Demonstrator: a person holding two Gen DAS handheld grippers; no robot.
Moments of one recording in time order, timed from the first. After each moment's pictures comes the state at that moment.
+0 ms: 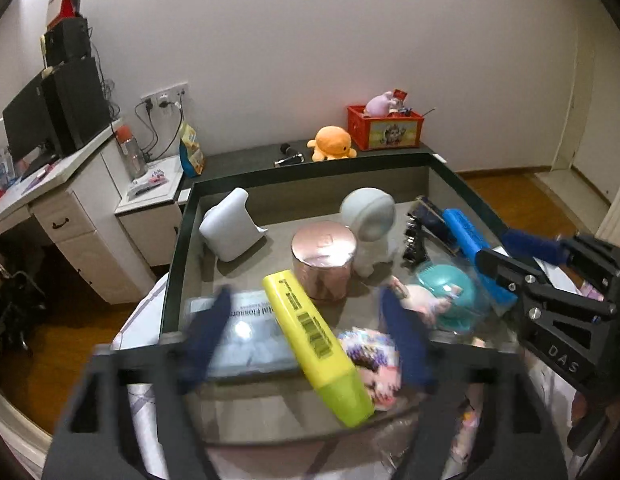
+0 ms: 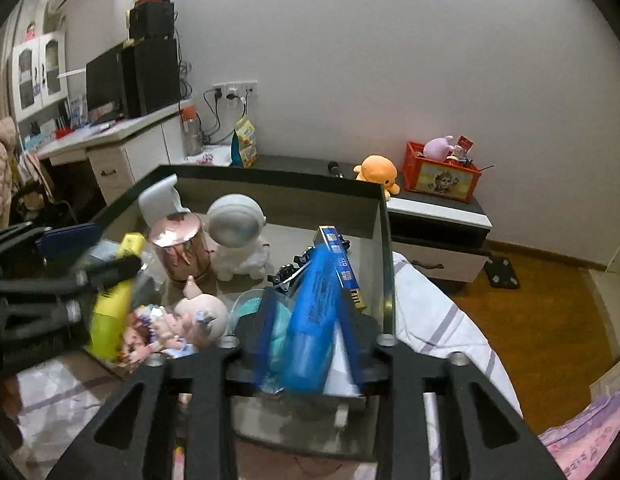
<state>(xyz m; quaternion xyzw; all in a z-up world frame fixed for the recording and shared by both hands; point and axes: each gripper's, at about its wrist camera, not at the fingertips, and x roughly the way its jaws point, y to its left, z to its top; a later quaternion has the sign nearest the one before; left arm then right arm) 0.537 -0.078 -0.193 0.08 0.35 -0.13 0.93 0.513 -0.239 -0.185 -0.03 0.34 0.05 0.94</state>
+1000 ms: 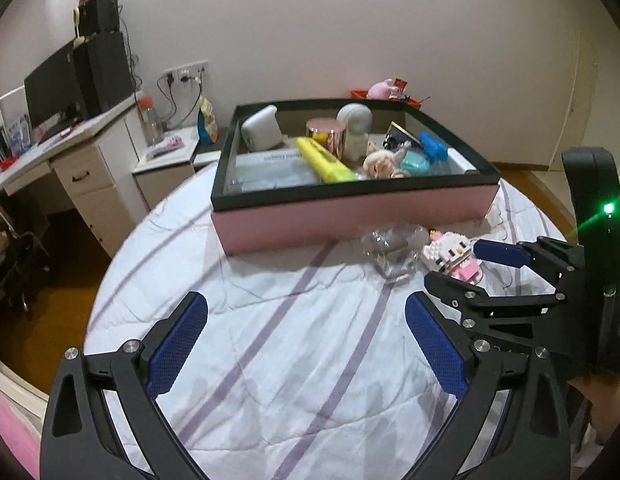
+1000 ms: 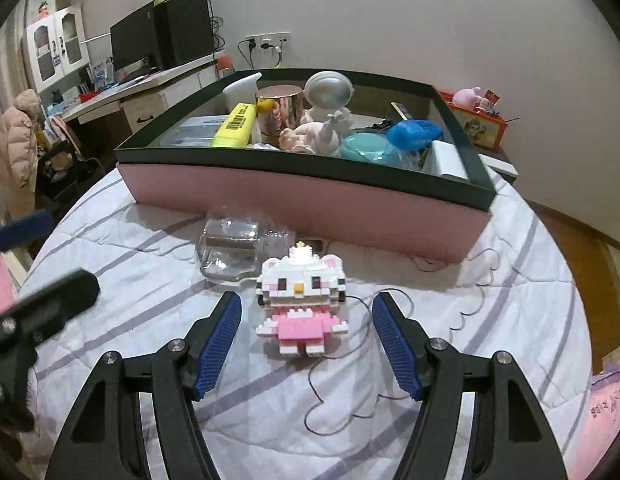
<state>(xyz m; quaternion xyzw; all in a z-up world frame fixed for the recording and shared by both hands) 0.398 -0.035 -0.216 0.05 0.38 -0.11 0.92 0.427 -0.188 -0.233 -0.02 0.42 0.10 0.90</state>
